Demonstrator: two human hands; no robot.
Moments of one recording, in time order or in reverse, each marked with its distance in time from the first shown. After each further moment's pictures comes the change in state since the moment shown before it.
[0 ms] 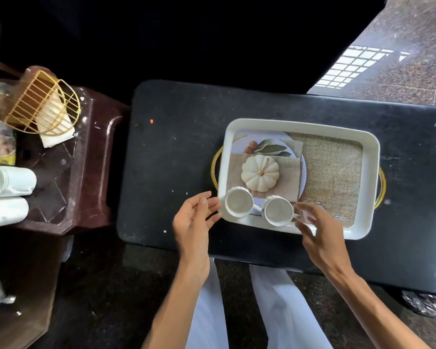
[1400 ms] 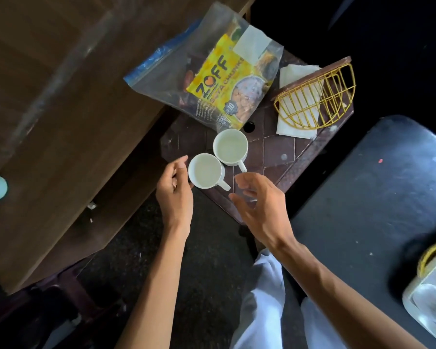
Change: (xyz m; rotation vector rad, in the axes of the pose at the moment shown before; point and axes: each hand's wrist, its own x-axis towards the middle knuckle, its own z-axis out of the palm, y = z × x) left_hand 0.181 0.115 -0.388 0.011 0.600 0.174; right_hand 0.011 -0.397 0.362 0.146 -0.507 -0.421
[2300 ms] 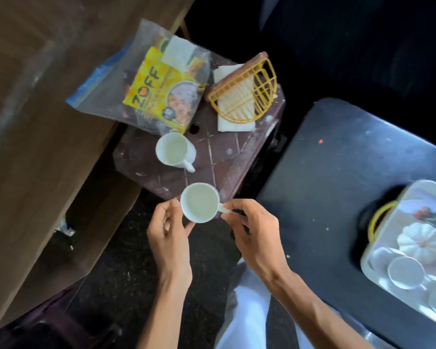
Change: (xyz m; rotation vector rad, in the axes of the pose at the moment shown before) left_hand -0.116 -0.001 0.028 -0.096 -0.091 -0.068; right_hand -0.073 0.033 -0.054 0.120 0.188 -0.039
